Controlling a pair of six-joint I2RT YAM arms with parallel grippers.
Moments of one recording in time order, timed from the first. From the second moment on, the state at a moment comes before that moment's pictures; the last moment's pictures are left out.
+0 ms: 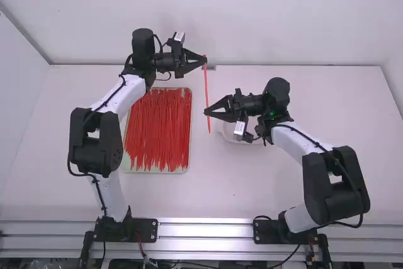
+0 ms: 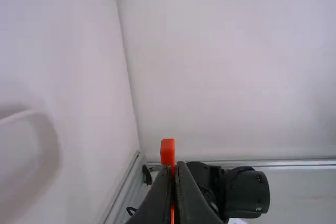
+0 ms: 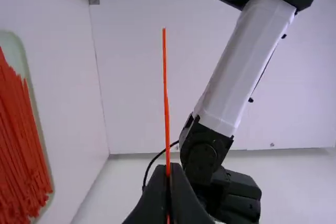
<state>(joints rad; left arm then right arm) -0.12 1.98 1.55 0.23 1.25 -1.21 0.26 1.63 0.86 0.91 -1.50 -1.41</state>
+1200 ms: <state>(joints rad) -0.13 1.98 1.55 0.25 1.25 -1.18 0.26 1.63 0.86 0.90 -1.50 -1.39</state>
